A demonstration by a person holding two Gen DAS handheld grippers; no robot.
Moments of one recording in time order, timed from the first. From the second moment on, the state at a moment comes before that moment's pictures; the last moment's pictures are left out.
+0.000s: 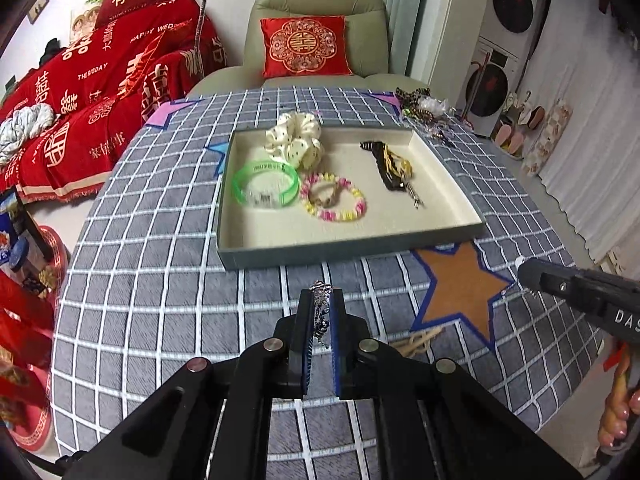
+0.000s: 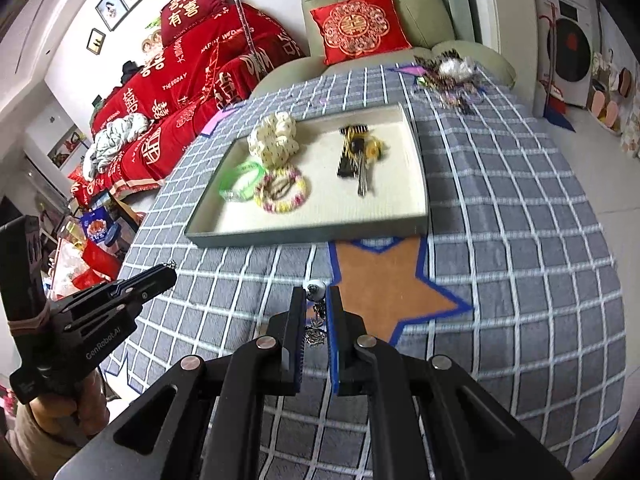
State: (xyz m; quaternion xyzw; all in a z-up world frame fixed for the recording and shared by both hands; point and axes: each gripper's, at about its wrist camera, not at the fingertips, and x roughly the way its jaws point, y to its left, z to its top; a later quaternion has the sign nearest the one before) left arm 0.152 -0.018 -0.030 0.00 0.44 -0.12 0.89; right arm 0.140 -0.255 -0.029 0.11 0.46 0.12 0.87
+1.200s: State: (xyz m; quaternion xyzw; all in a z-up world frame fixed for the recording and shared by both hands) left arm 0.297 -0.025 -0.075 0.01 0.49 -0.10 0.87; right arm 0.304 -0.234 -0.062 0.11 0.51 0.14 0.84
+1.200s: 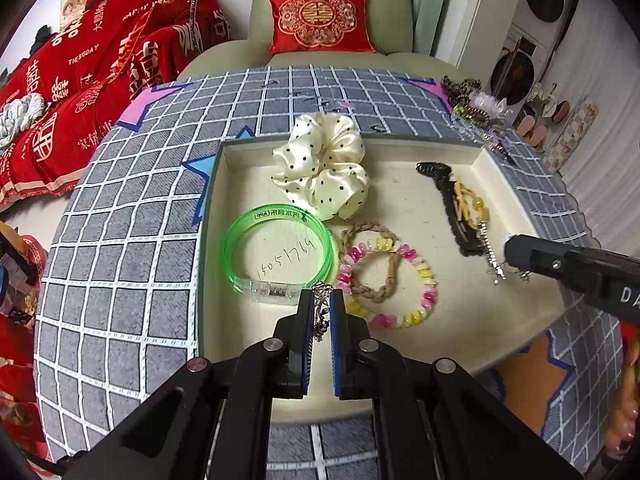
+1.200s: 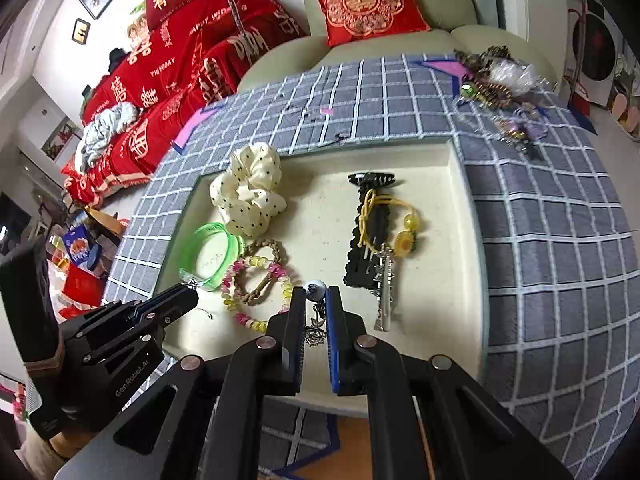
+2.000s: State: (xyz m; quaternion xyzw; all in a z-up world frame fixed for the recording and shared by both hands) left arm 0.306 -0.037 -0.090 0.03 0.49 -0.08 0.87; right arm 0.321 -0.216 -0.102 0.08 0.54 0.11 0.83
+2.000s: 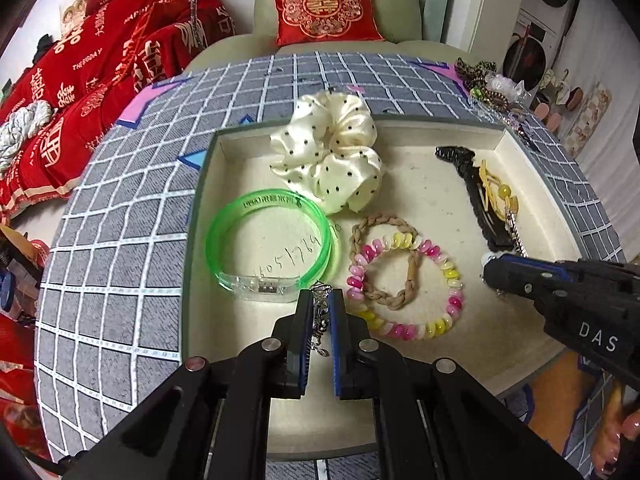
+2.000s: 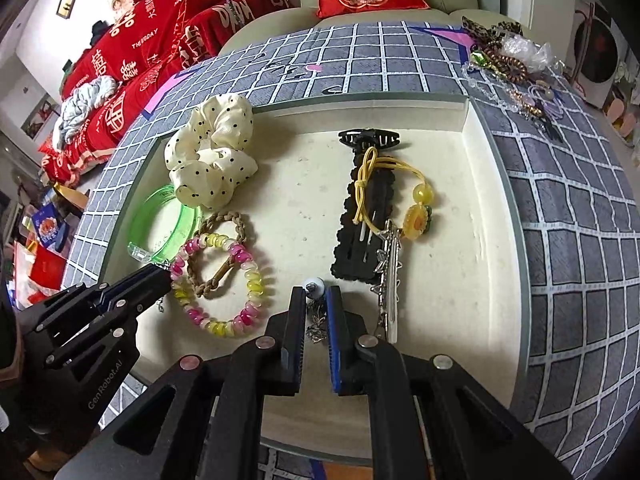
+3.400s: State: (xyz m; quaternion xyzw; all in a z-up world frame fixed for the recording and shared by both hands) left arm 0.175 -0.003 -0.033 0.02 0.44 -0.01 0.90; right arm 0.192 -0.244 -0.011 0.09 0.45 0.10 0.88
